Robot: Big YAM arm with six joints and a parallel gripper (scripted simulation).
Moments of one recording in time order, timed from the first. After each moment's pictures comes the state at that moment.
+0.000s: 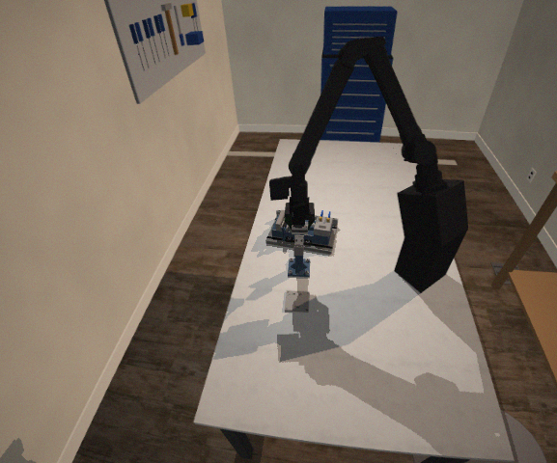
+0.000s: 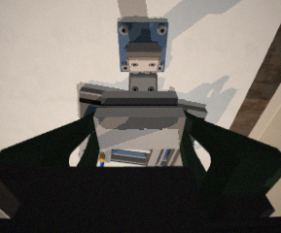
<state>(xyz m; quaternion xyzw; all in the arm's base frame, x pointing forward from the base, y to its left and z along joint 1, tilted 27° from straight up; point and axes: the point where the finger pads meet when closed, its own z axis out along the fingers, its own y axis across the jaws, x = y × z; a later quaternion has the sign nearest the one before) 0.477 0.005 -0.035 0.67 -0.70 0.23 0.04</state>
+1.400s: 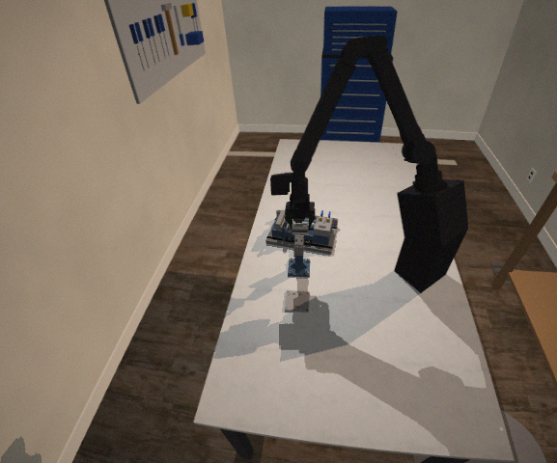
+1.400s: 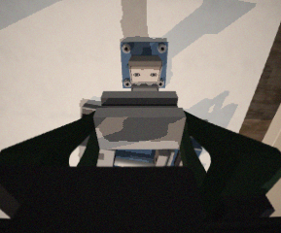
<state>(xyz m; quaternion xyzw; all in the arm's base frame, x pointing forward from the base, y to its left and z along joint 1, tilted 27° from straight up) 0.476 0.004 -0.036 0.69 -0.71 0.17 -0.01</state>
